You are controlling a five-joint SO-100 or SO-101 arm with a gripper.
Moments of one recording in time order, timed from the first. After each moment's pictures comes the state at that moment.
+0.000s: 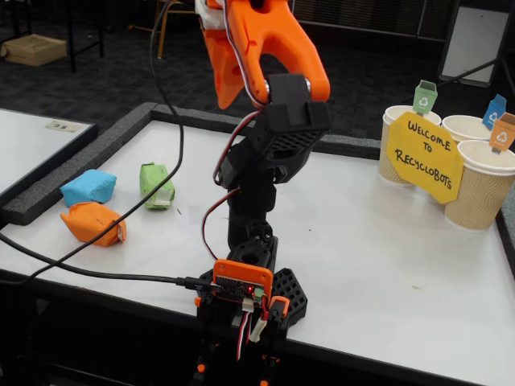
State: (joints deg) arm -35.5 131.7 101.5 100.2 0.0
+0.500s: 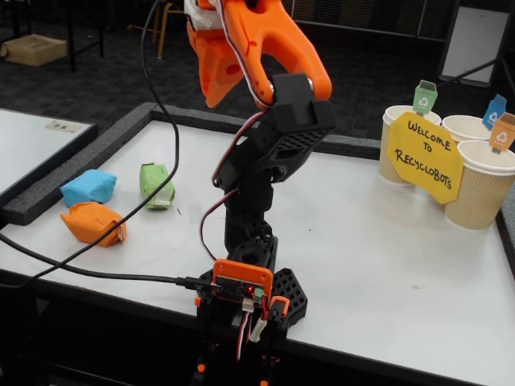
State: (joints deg) arm -40.1 131.7 101.5 98.3 -5.2
